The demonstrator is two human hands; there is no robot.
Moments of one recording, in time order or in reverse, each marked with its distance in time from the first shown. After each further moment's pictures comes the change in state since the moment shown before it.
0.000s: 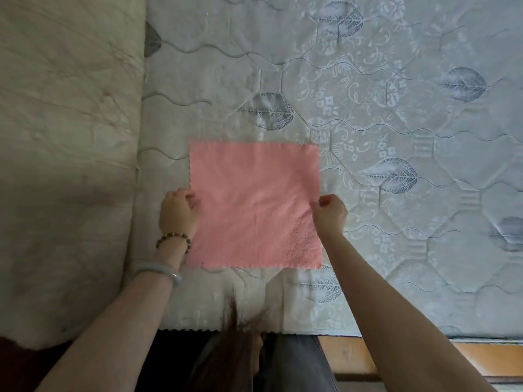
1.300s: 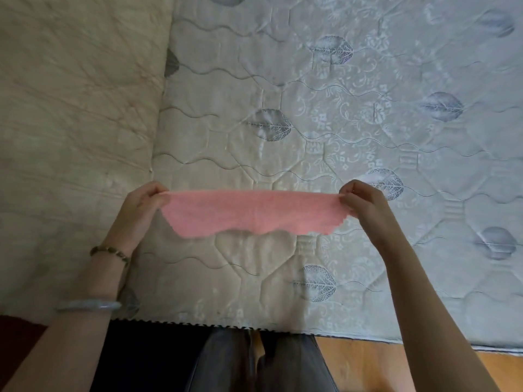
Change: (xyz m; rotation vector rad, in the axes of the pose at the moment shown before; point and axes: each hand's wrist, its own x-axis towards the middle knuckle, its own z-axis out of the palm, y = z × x) left_hand -0.046 0.005 -0.120 -0.616 -0.180 0.161; right_hand -0.058 -0.040 -0.142 0.321 -0.377 -0.392
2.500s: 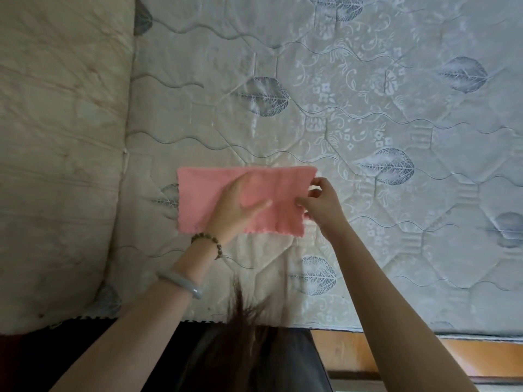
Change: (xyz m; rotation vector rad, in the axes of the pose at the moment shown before) left_hand 0.010 -0.021 0.169 0.191 -0.270 0.026; right_hand 0.047 0.067 0.076 0.085 0.021 0.308
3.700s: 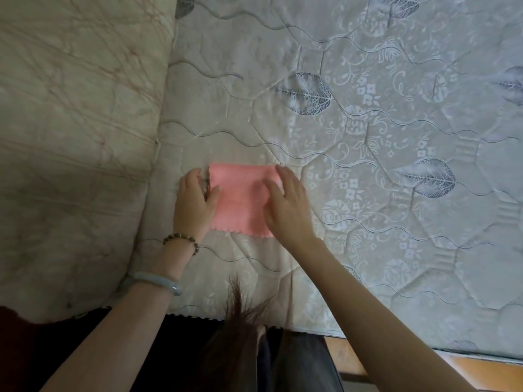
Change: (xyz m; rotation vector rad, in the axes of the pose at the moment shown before) left_hand -0.003 -0.079 -0.084 0.223 0.463 -0.118; right_hand -0.009 0.002 0.122 -0.854 0.151 -0.859
